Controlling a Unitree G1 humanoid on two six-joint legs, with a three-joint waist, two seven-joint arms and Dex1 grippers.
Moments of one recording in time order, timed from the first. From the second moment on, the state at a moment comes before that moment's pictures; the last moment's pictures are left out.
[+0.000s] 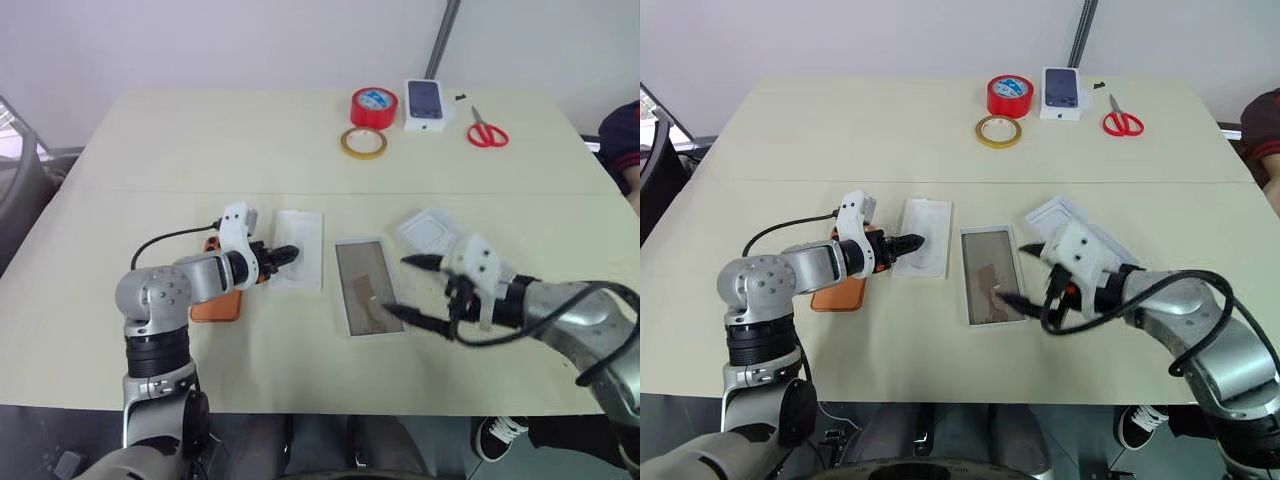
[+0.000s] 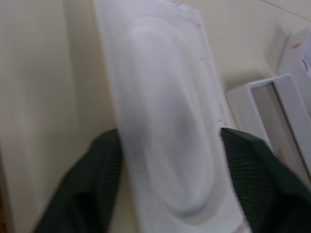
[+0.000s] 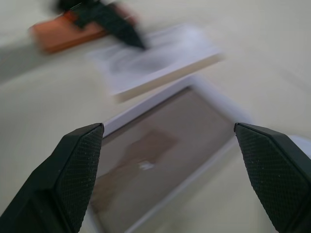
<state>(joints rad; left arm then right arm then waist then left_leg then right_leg) -0.53 0.19 0.27 -0.16 -0.71 1.39 -0.06 -0.09 -0.89 -0.04 -0.66 0.55 0.73 0.80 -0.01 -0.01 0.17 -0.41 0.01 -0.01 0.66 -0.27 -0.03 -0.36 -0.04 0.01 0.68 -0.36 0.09</state>
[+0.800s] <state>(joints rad) -0.57 0.16 0.51 -0.14 -0.73 1.39 -0.05 -0.26 -0.91 0.38 -0.58 0.16 0.60 0.92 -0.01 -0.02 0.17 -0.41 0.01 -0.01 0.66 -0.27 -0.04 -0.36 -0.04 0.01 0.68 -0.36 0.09</state>
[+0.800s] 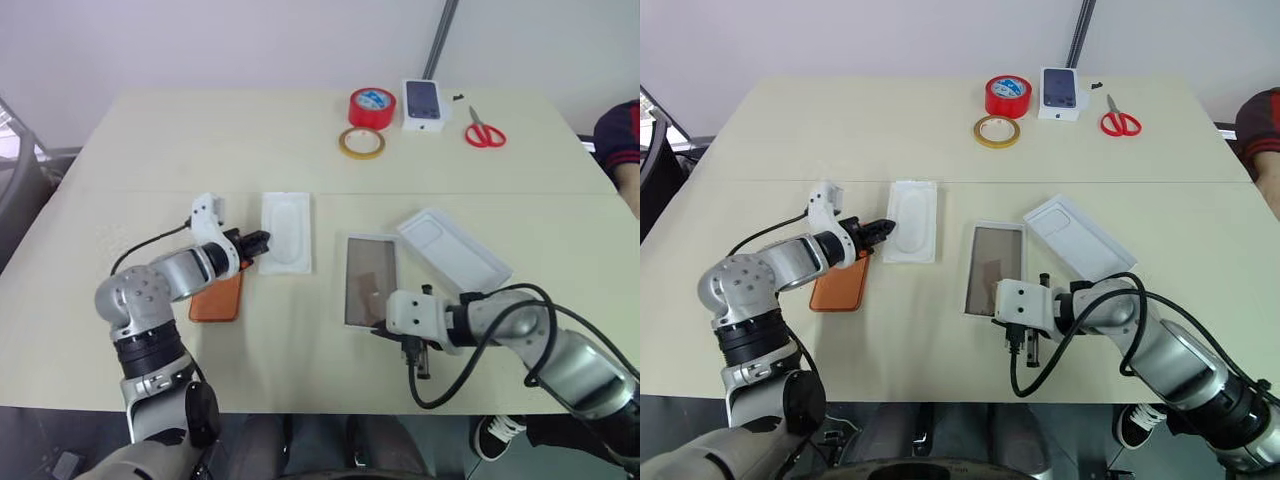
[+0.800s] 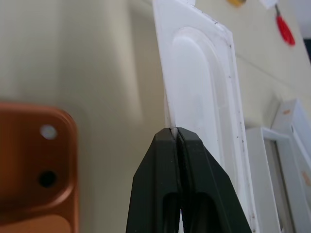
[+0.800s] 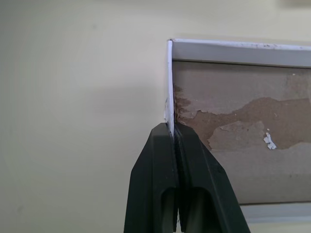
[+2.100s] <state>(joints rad) -0.50 -0.02 0.41 -0.43 -0.84 1.61 0.14 -0.39 -0.77 0.14 -0.33 0.20 0.58 0.91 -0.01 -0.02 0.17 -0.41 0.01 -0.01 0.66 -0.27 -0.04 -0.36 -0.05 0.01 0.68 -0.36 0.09</state>
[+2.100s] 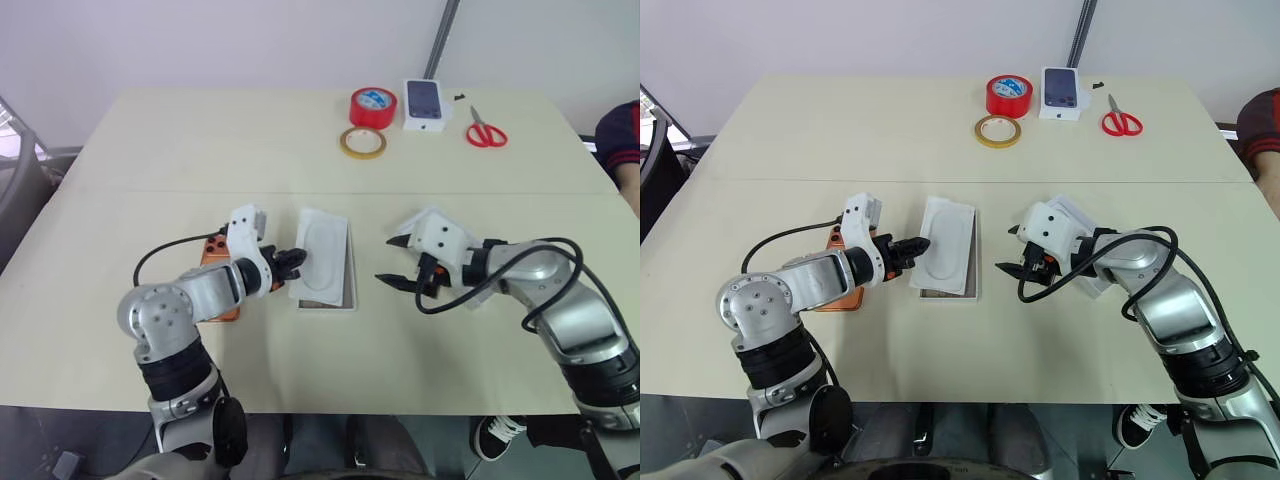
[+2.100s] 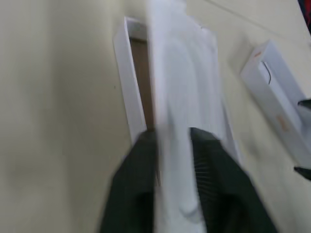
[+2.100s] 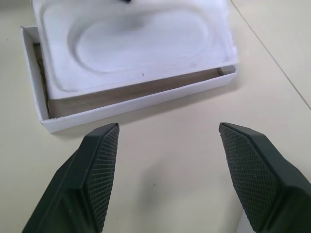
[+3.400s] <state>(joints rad) -0.08 0.68 0.23 -0.43 -0.58 0.80 -0.56 -0.69 -0.45 0.54 -0.12 -0.08 0.80 0.73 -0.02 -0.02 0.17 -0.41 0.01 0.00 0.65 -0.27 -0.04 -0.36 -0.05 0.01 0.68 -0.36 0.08</state>
